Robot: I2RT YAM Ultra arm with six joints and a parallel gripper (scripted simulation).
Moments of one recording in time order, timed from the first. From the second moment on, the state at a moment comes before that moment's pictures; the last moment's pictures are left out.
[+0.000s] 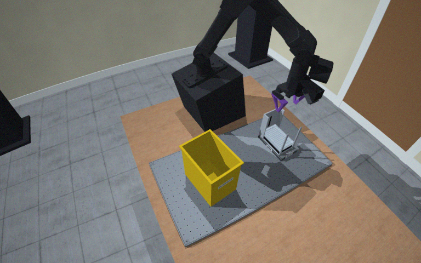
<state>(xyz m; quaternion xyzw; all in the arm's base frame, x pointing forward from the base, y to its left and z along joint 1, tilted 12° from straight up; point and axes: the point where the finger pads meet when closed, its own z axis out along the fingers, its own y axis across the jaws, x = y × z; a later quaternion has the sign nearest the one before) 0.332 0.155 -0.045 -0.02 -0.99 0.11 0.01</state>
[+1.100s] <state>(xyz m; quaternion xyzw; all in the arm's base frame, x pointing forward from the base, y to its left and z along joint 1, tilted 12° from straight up) 0.330 0.143 -0.091 -0.02 -0.99 0.11 0.01</state>
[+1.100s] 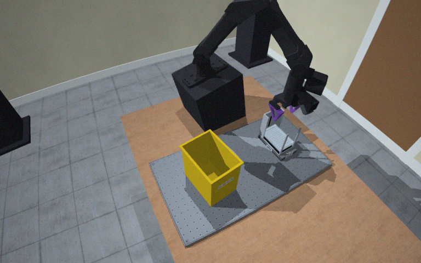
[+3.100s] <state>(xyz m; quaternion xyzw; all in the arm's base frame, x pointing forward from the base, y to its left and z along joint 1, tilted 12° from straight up) 0.331 0.126 -0.176 -0.02 -0.99 0.11 0.01</state>
